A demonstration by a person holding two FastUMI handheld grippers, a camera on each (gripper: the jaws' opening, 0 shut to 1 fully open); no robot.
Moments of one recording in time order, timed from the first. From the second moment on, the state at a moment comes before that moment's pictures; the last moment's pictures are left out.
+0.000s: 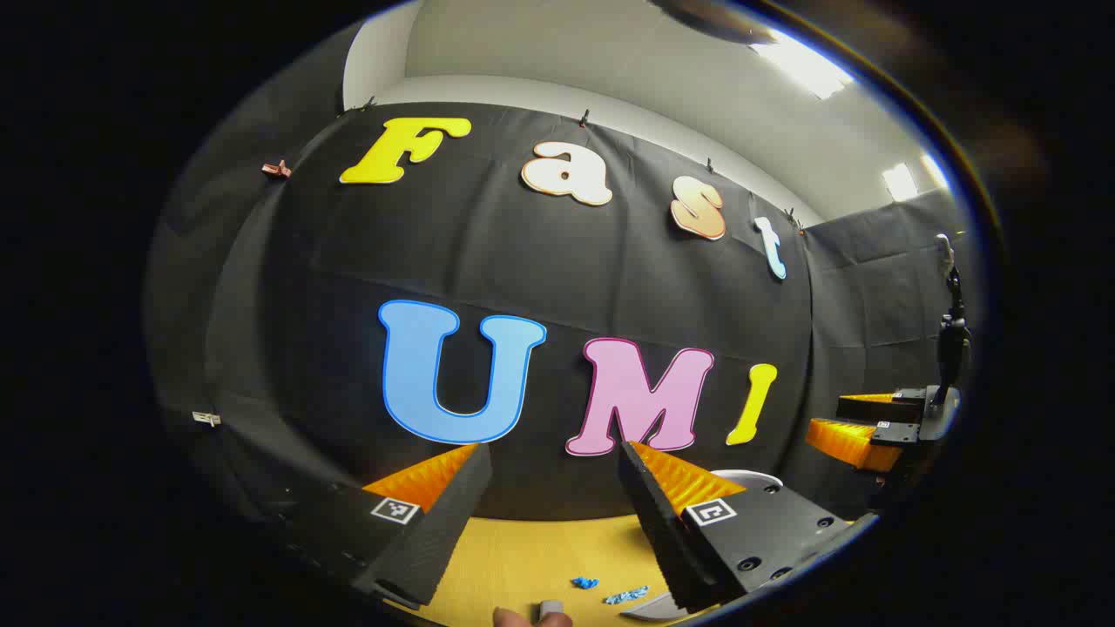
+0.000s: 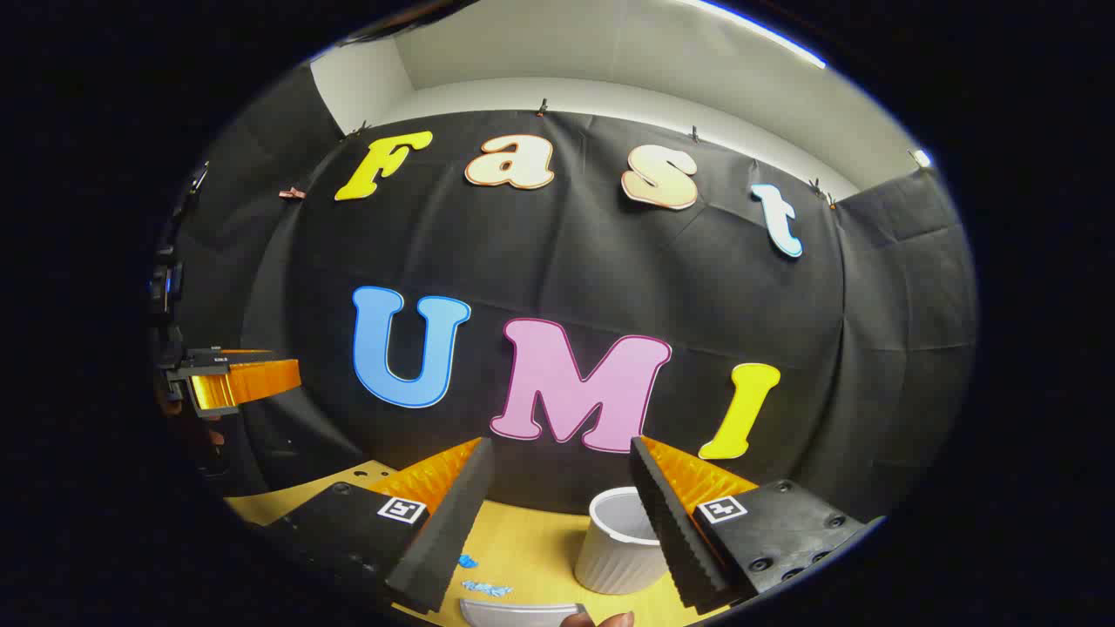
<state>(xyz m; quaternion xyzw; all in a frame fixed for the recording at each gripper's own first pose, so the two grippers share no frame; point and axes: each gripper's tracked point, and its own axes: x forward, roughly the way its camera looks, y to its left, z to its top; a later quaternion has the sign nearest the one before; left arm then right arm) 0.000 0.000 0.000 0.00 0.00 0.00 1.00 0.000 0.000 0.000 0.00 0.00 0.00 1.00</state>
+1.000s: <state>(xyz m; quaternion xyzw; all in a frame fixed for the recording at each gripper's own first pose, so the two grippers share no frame) -0.010 -0.007 -0.028 0.02 0.04 -0.02 1.00 -0.020 0.004 -0.064 0.01 0.09 0.03 1.00</state>
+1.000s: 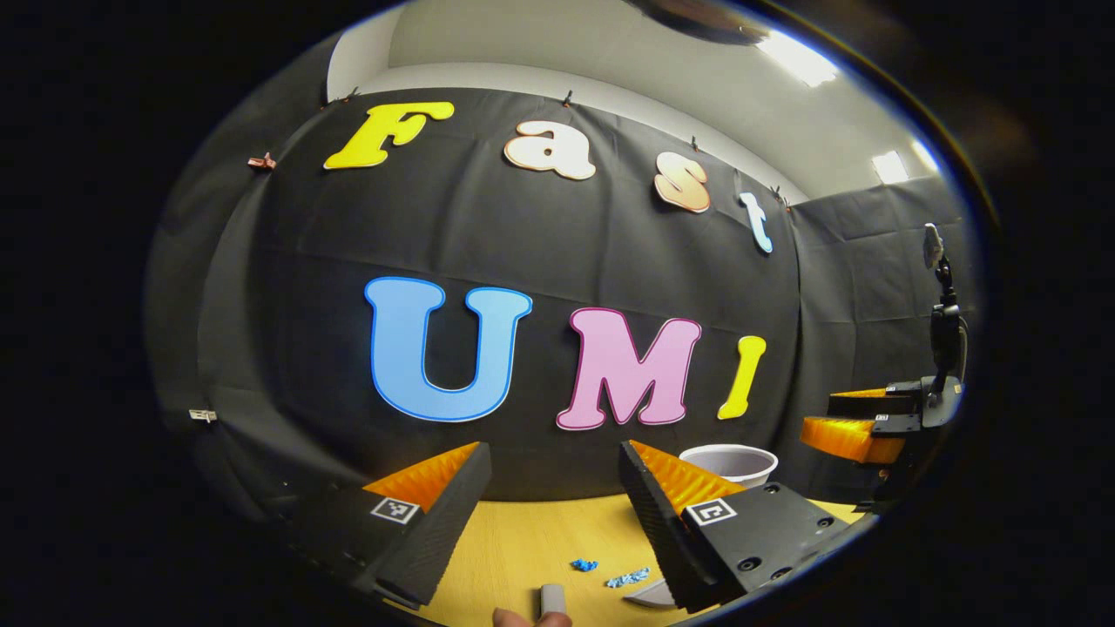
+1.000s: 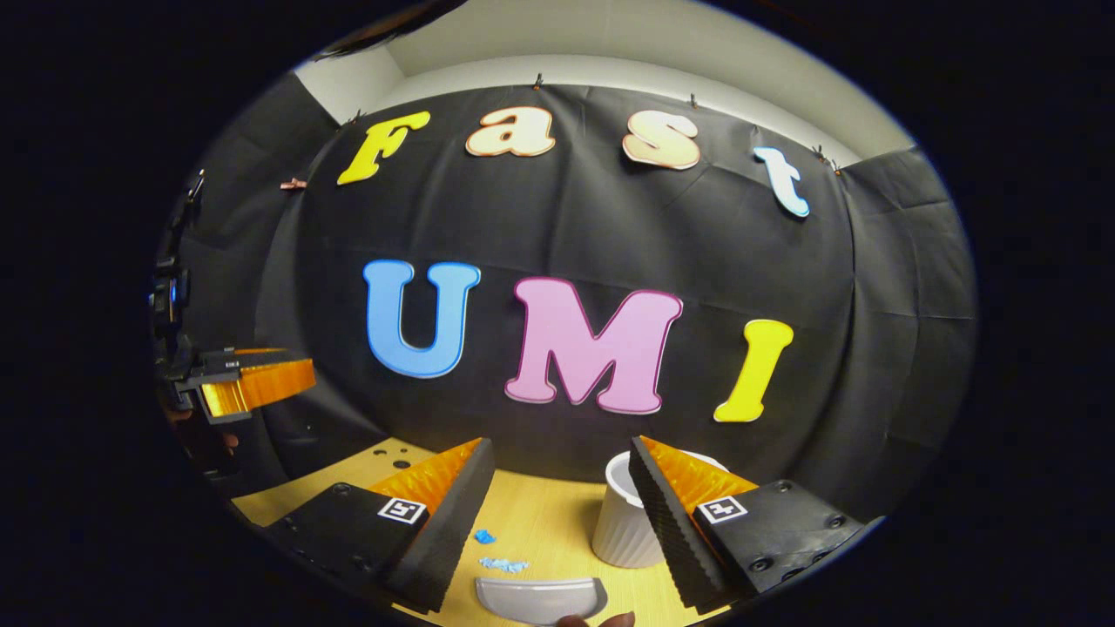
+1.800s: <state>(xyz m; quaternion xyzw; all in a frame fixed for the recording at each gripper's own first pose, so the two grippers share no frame) -0.032 -0.003 -0.074 0.03 0.08 -0.03 1.00 -0.143 0.009 -0.364 -0.02 0.54 0.11 0.83</state>
